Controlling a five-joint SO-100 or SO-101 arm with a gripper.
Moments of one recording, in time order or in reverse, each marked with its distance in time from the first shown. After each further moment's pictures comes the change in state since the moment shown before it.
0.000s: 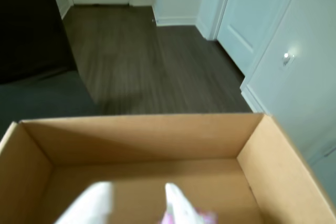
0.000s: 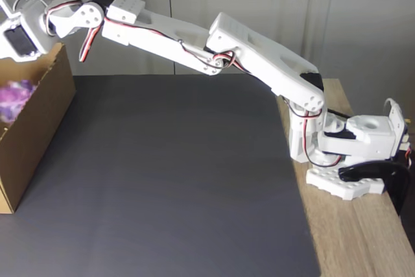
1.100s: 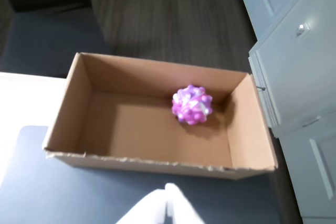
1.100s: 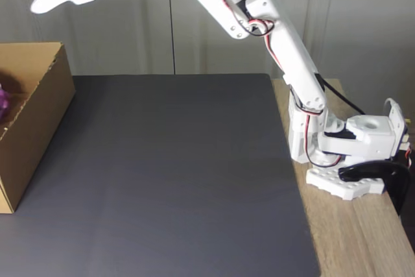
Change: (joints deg) arm -2.8 27.5 -0.5 44.3 6.5
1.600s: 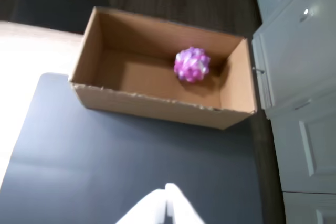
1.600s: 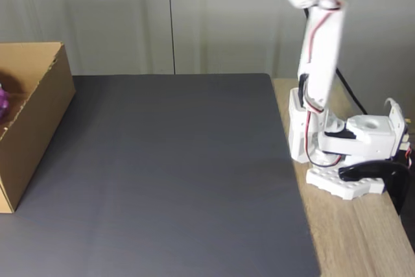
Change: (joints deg) arm -0.2 36.0 40.3 2.5 4.2
